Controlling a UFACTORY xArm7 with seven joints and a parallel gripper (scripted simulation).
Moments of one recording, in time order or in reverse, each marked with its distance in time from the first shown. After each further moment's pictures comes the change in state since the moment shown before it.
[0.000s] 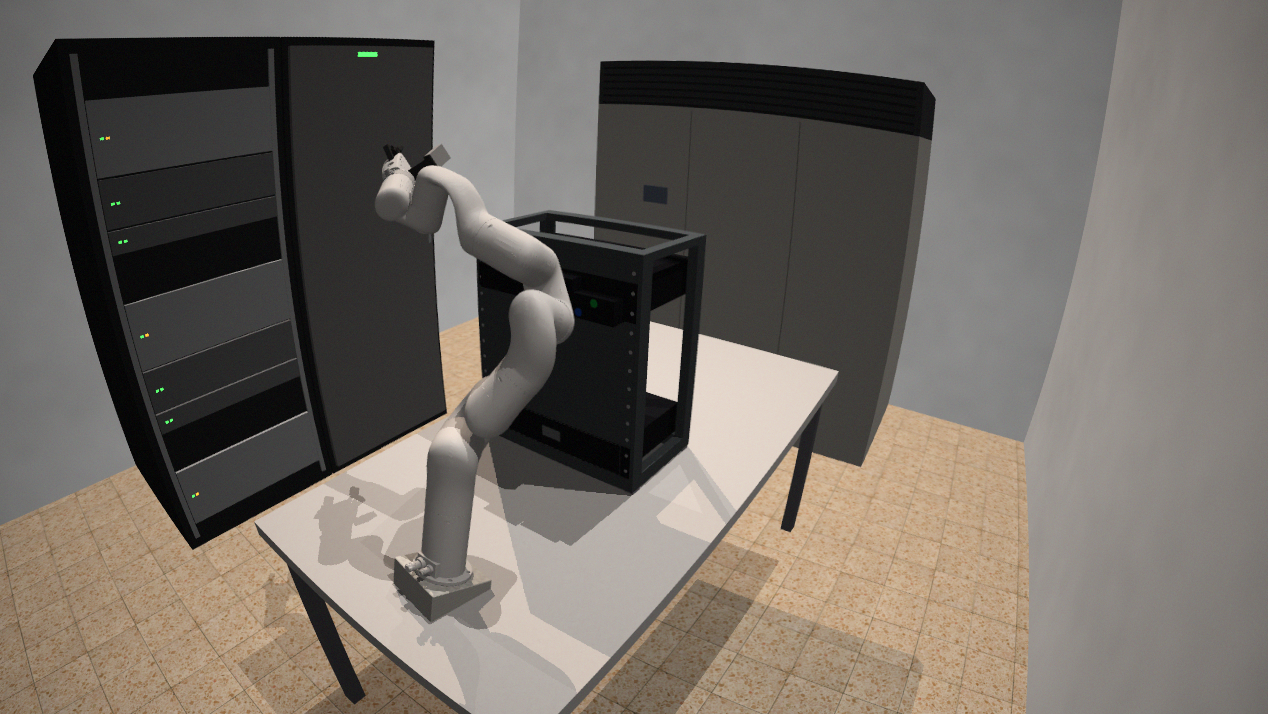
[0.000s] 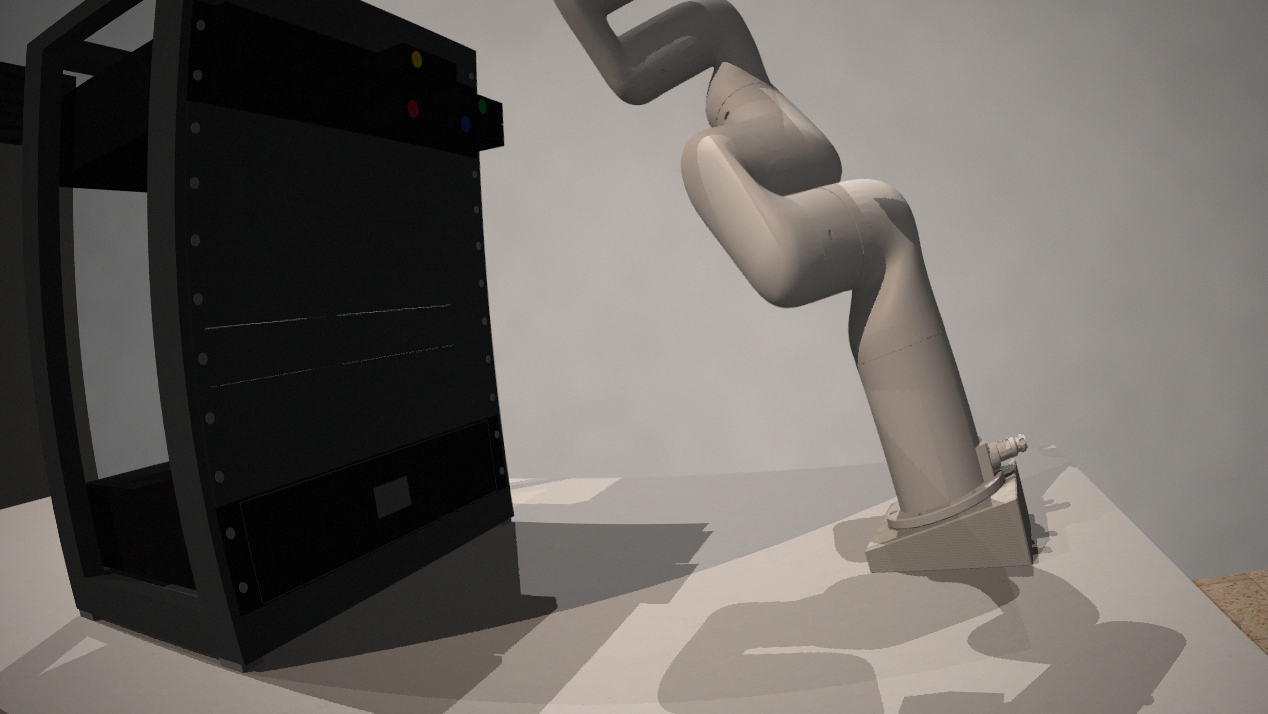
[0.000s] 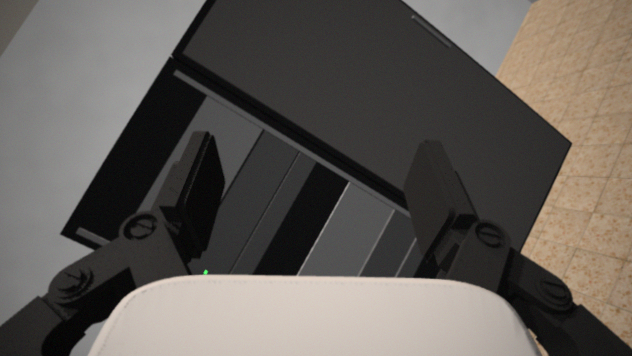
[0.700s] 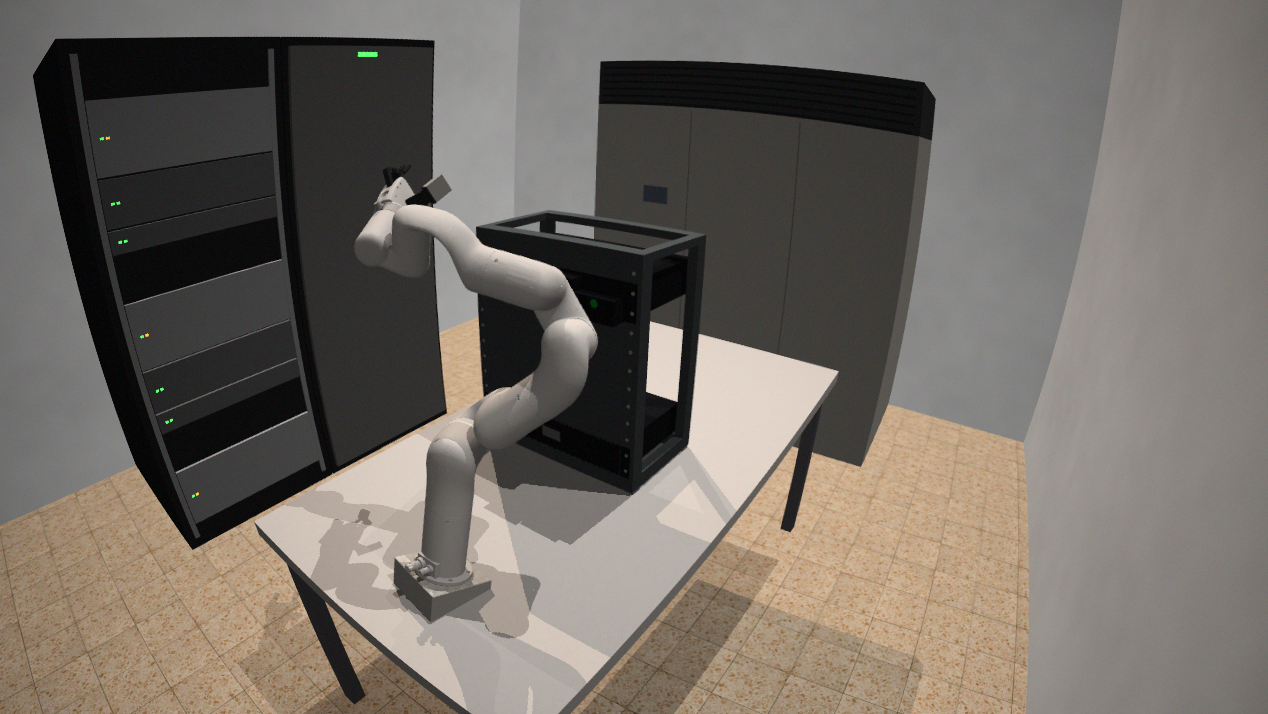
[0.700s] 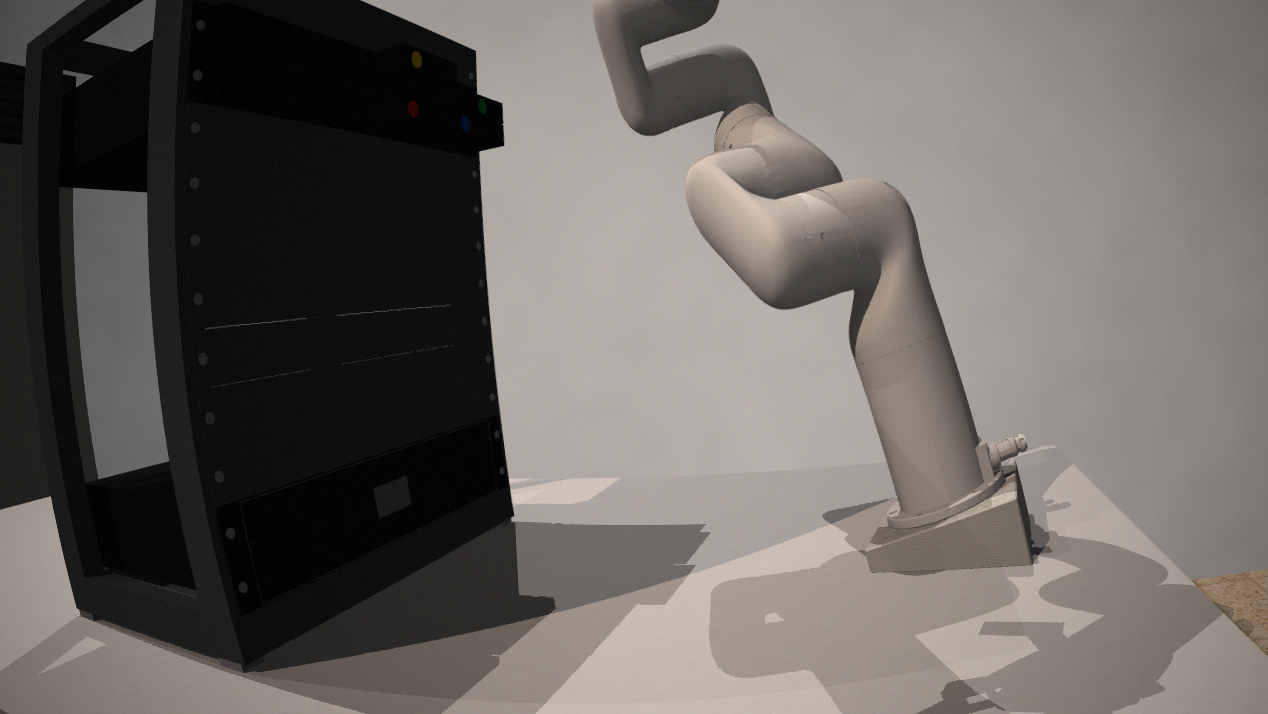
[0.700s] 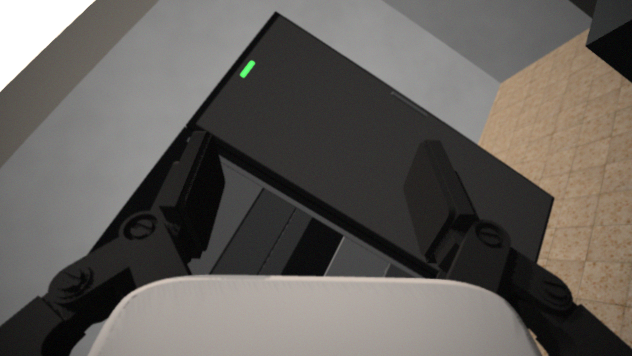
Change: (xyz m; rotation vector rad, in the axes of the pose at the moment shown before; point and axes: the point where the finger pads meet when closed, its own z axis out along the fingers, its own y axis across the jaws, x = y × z) arm 0.021 0.027 -0.122 0.002 0.257 0.017
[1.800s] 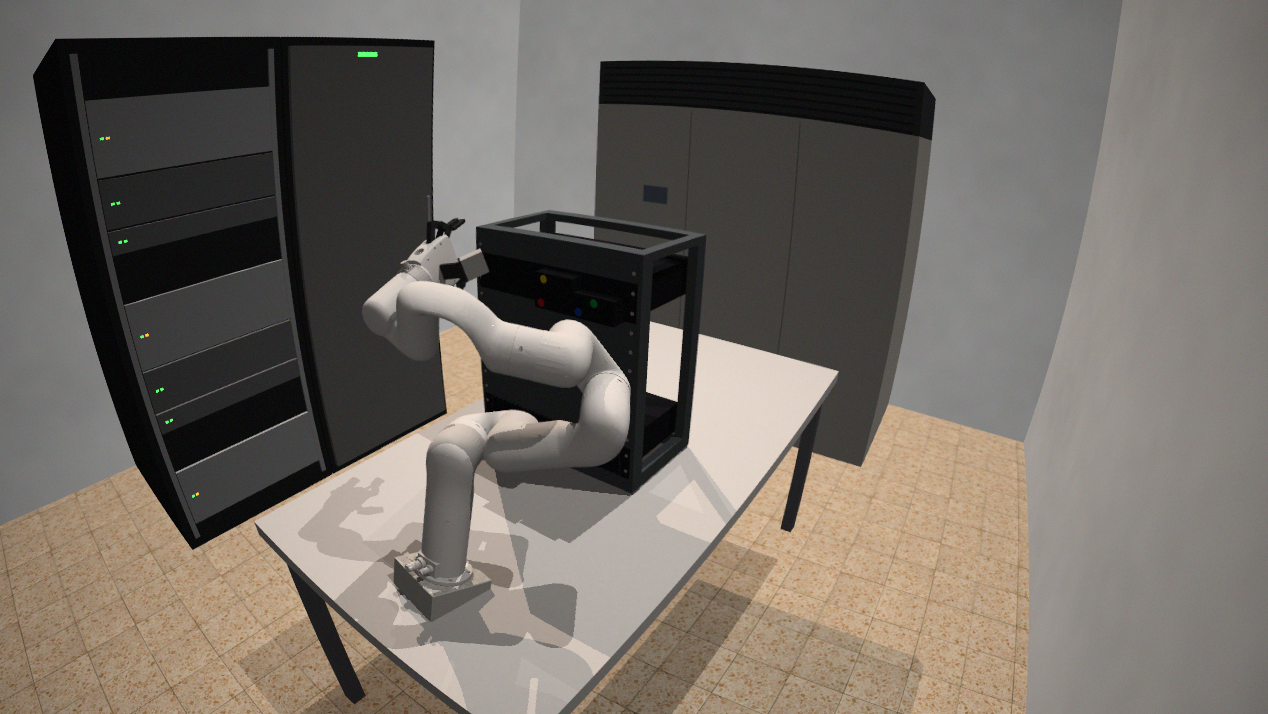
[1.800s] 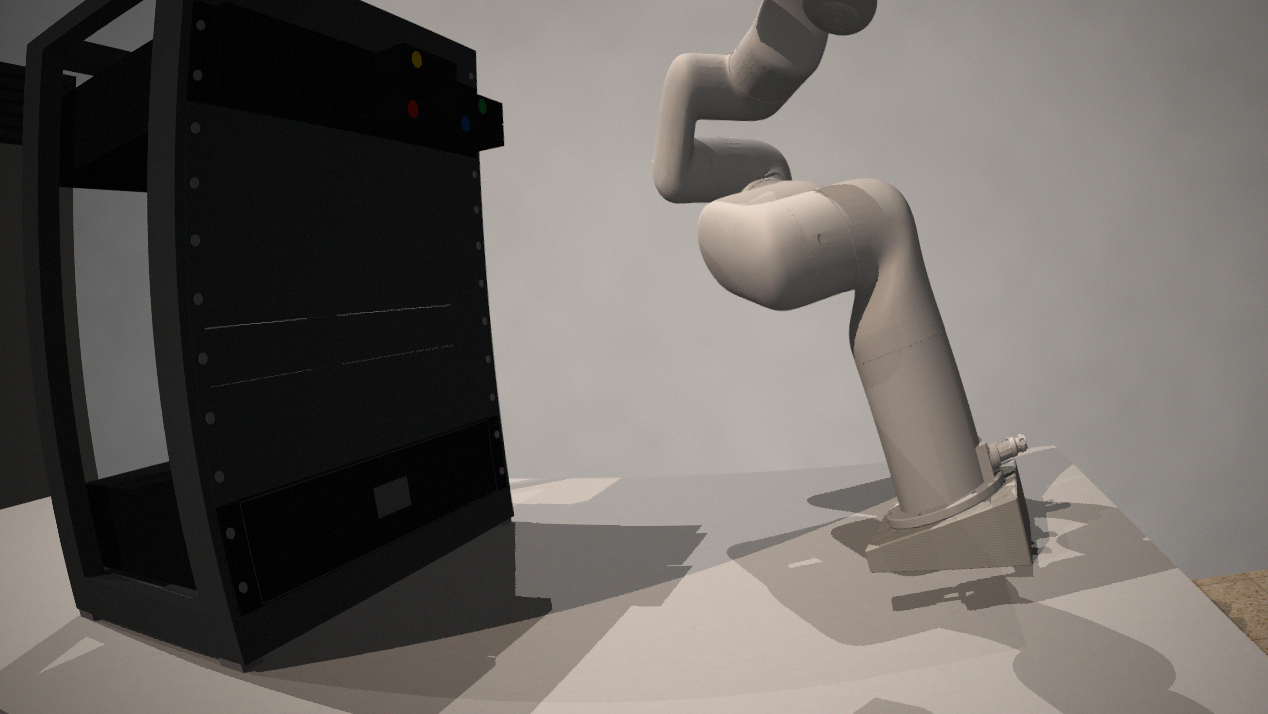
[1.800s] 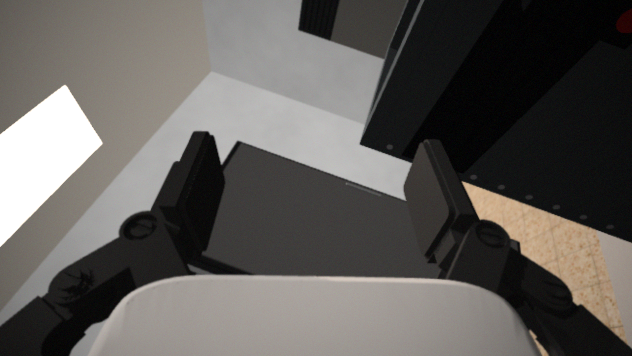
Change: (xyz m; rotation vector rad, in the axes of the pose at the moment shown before) arm 0.117 0.118 -0.156 -0.157 0.348 0.123
